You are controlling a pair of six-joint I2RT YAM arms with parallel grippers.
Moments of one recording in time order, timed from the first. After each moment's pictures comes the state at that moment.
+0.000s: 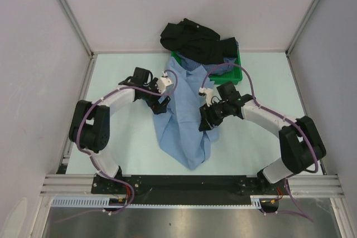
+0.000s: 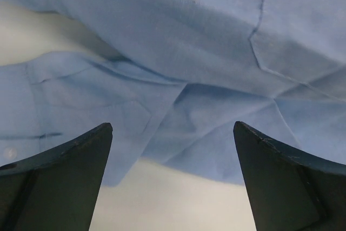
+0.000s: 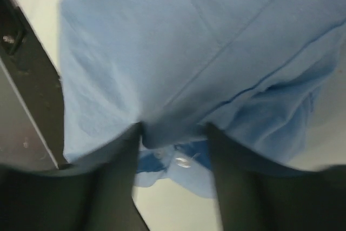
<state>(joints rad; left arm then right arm) -0.29 1.73 1.15 -0.42 0.51 0.62 0.52 1.51 0.97 -0.45 -0.63 -0.07</state>
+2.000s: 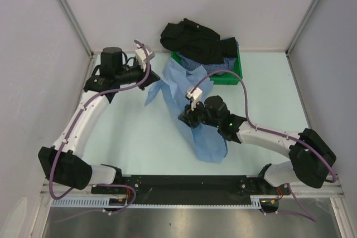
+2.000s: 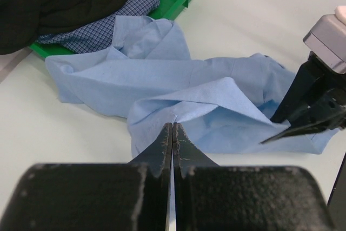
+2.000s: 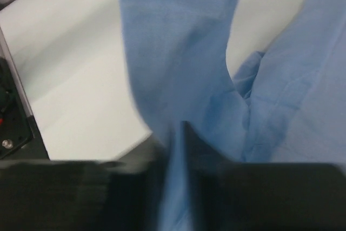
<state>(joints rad) -0.25 1.33 1.33 -0.49 0.70 0.32 0.86 1.37 0.78 0.27 -0.20 0.15</state>
